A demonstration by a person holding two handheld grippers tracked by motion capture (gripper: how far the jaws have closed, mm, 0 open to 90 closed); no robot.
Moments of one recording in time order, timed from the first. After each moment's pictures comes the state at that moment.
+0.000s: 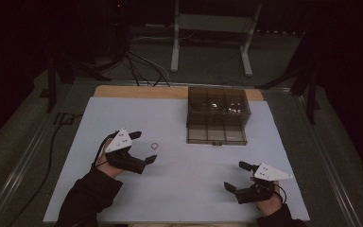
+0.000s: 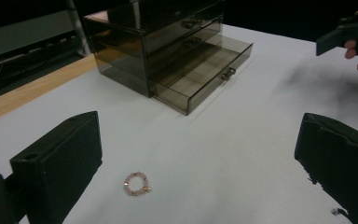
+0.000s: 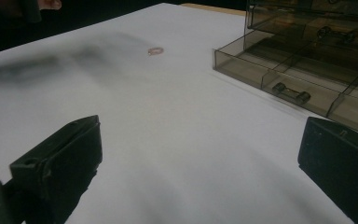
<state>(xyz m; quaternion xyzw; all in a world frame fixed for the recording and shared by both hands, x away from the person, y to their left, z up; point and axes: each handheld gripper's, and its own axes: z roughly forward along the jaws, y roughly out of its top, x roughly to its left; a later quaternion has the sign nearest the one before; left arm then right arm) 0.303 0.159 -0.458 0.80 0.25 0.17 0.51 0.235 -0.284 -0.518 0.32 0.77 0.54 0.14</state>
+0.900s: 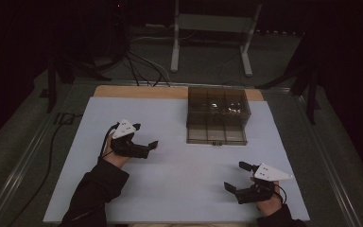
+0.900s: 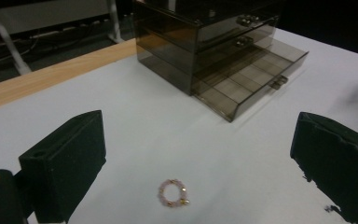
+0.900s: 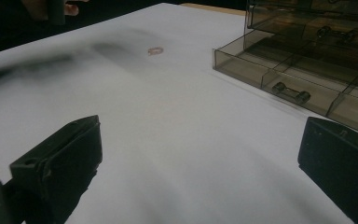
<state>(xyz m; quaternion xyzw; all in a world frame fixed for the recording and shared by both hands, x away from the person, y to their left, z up) 0.340 0.155 -0.471 0.78 0.33 0.18 0.49 0.235 -0.284 -0.518 0.32 0.77 0.54 0.14</state>
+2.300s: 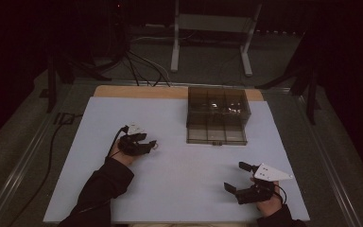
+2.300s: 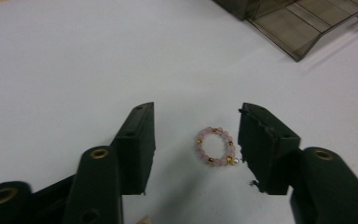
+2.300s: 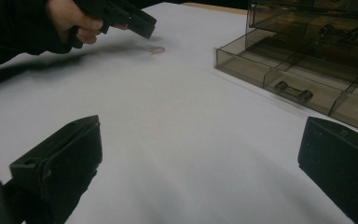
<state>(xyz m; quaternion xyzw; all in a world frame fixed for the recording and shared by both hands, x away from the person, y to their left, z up) 0.367 0.144 -0.520 0.81 0.41 0.16 0.39 0.234 -0.284 -0.519 0.32 0.77 0.54 0.14</state>
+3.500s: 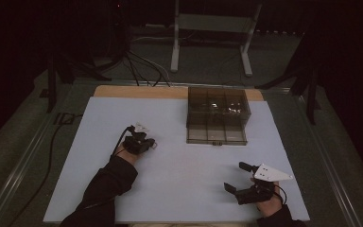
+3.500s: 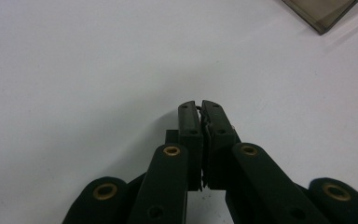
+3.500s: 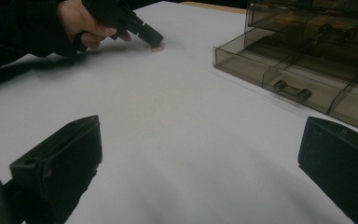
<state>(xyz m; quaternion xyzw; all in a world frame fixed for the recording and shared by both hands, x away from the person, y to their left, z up) 0.381 0.133 -0.533 0.83 0.42 0.13 0.34 0.234 -0.284 -0.519 0.32 0.77 0.53 0.14</state>
